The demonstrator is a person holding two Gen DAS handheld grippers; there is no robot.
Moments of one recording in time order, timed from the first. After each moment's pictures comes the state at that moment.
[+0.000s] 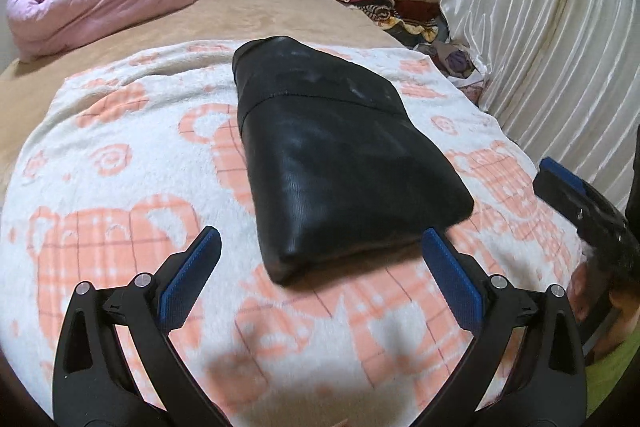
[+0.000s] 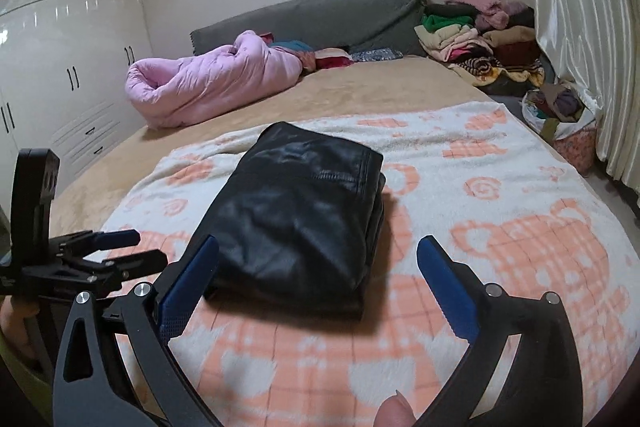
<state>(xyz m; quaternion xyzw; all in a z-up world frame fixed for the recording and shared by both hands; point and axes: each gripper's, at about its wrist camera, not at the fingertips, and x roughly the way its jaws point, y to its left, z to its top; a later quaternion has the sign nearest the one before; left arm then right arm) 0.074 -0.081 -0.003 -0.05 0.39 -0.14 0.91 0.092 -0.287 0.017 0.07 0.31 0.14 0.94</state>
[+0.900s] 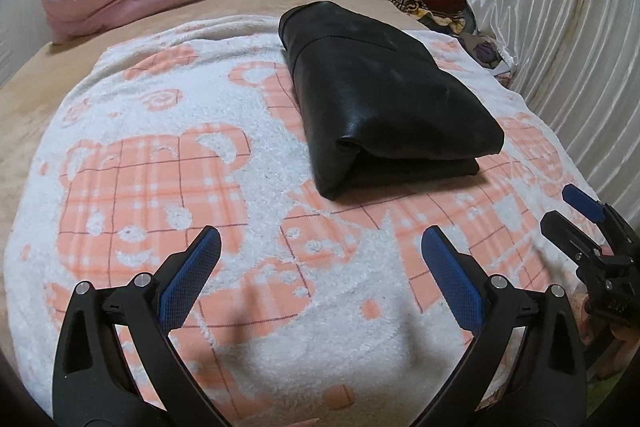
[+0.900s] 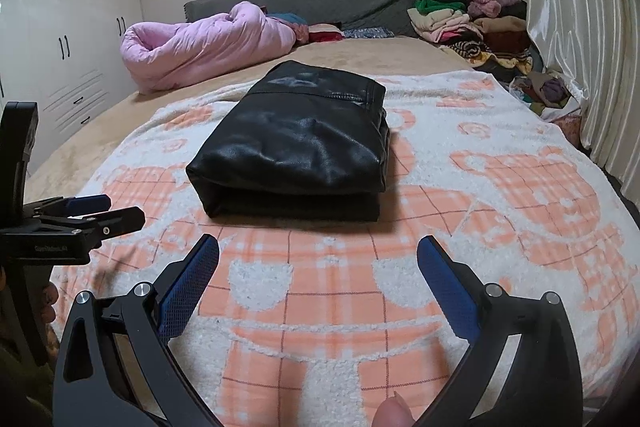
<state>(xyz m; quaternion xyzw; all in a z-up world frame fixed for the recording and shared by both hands) 0.016 -0.058 -0.038 -0.04 0.40 -0.08 0.91 0.031 -0.257 -0.034 0.03 0.34 0.12 0.93</state>
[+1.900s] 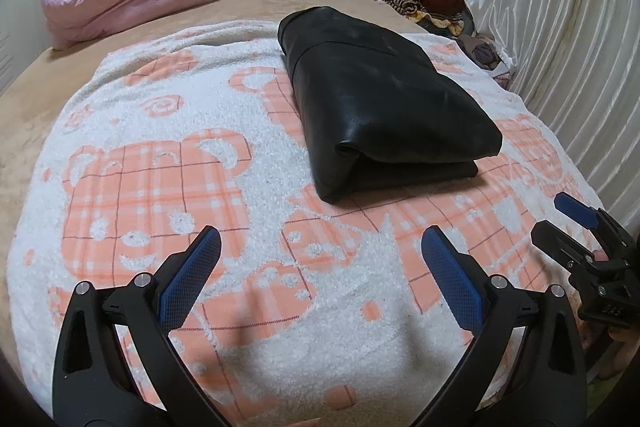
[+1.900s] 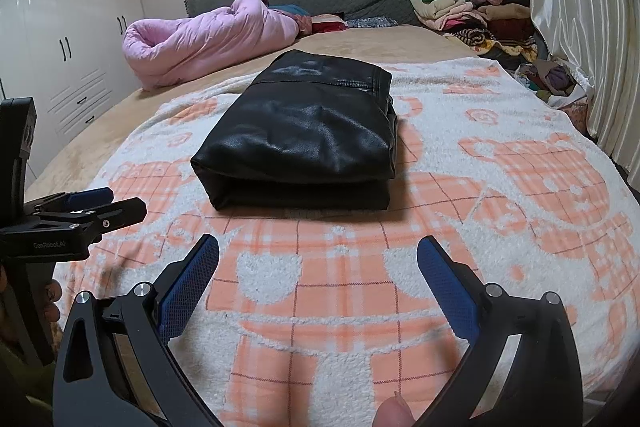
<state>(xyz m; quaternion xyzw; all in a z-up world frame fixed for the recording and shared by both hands) 0.015 -0.059 -0.033 -0.03 0.40 -0.08 0.91 0.032 -0.254 -0.039 0.04 0.36 0.13 0.92</state>
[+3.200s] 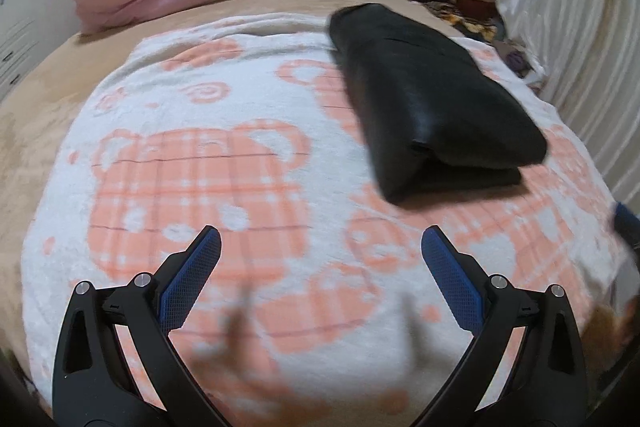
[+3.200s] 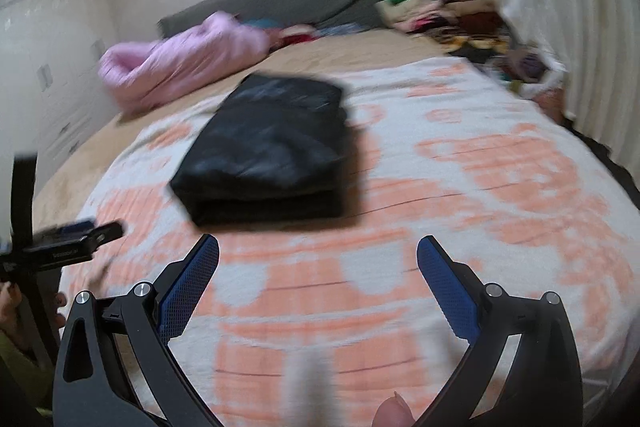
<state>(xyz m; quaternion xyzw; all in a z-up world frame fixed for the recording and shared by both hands) 0.027 -0.016 -0.045 -0.04 0.40 -0.01 0.91 0.018 -0.312 -0.021 0.09 0.34 0.06 0.93</state>
